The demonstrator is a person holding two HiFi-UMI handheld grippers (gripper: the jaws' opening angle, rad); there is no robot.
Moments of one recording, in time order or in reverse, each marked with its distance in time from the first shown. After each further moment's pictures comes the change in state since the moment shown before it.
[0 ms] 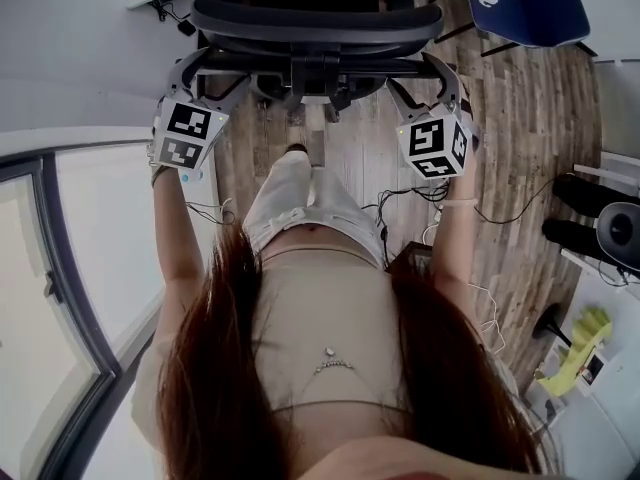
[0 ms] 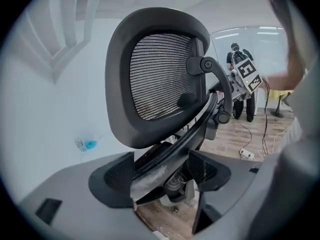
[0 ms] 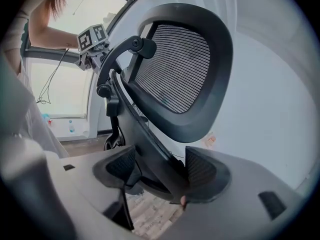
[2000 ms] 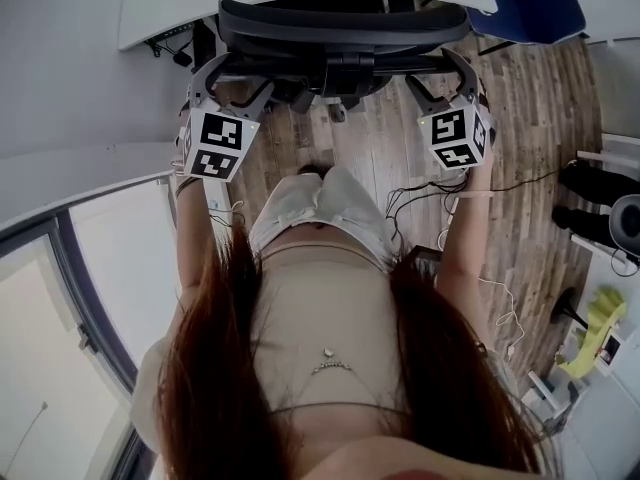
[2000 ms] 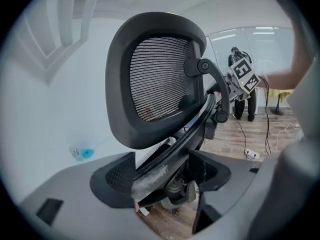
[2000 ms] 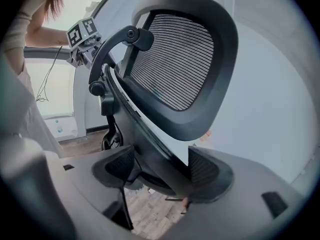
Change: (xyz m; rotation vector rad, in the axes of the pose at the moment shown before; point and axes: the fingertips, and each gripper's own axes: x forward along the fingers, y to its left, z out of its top) left arm 0.068 0.060 0.036 0.054 -0.031 -0.019; right arm 0.076 -0.060 0.009 0.039 0.075 -0.045
